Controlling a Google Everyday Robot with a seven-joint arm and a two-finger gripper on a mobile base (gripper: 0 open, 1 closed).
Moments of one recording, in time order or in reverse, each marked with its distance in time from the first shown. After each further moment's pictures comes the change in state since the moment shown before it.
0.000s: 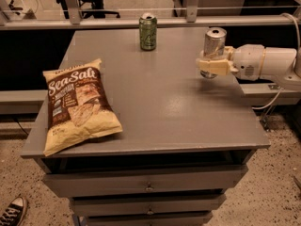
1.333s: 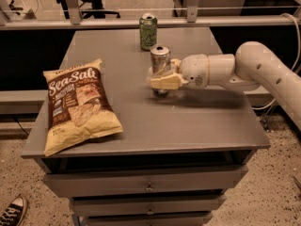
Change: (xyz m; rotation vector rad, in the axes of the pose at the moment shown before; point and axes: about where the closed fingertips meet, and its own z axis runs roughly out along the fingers) arm 0.003 0.099 0.116 -0.322 -0.014 -0.015
